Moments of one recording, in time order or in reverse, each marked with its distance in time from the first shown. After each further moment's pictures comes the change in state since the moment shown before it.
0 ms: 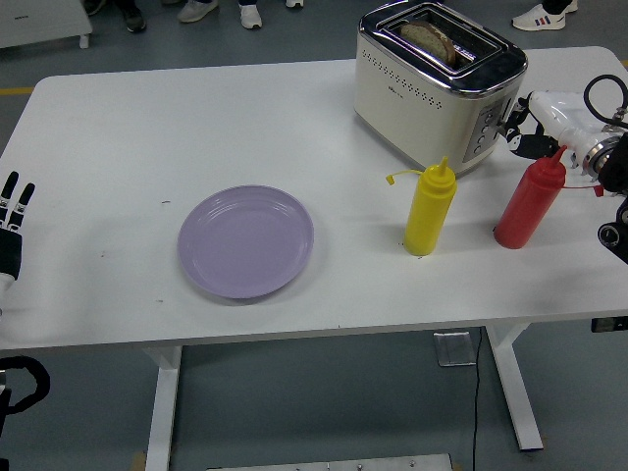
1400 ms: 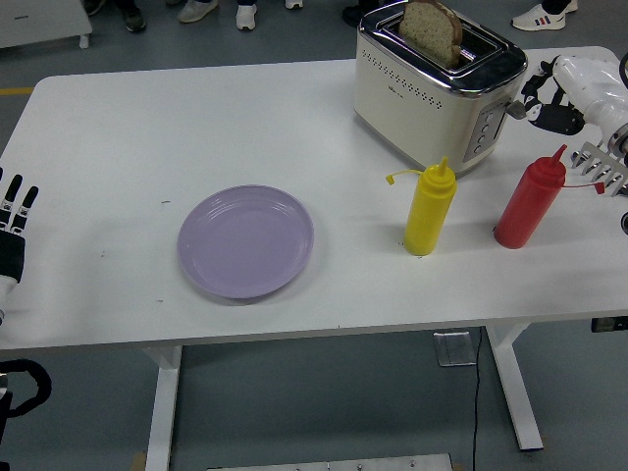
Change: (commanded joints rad) left arm 0.006 0.002 0.007 -0.002 0.001 -0.004 0.000; right arm -0.051 -0.044 0.137 0.104 -0.012 -0.042 0.010
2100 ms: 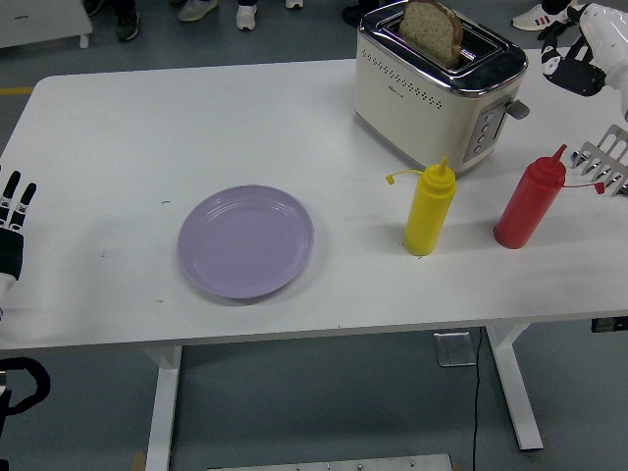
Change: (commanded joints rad) left arm -0.002 0.001 0.000 -0.001 0.001 -0.001 0.001; right arm -0.027 -0.012 0.097 0.094 0.027 -0.082 -0.021
